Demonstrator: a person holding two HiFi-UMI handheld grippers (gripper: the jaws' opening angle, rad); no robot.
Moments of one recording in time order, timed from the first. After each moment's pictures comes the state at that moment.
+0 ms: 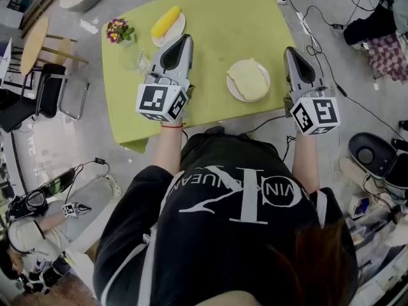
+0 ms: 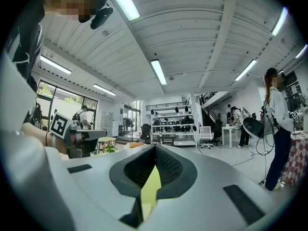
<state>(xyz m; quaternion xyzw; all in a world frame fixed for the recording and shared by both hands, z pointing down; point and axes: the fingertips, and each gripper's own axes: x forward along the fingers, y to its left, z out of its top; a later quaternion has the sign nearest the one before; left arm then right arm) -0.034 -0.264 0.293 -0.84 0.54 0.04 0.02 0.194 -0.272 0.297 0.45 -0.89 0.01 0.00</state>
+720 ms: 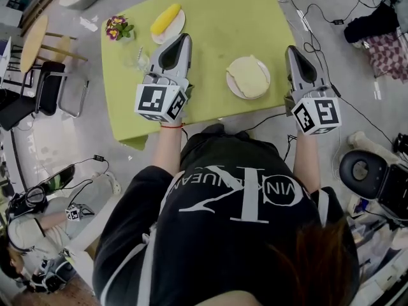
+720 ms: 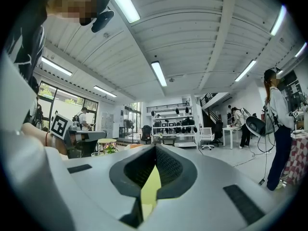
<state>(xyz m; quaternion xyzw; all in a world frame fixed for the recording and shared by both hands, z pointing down) -0.032 -0.257 0.297 -0.84 0.55 0.04 0.02 0.200 -0.268 0.298 0.44 -0.90 0.01 -0.01</state>
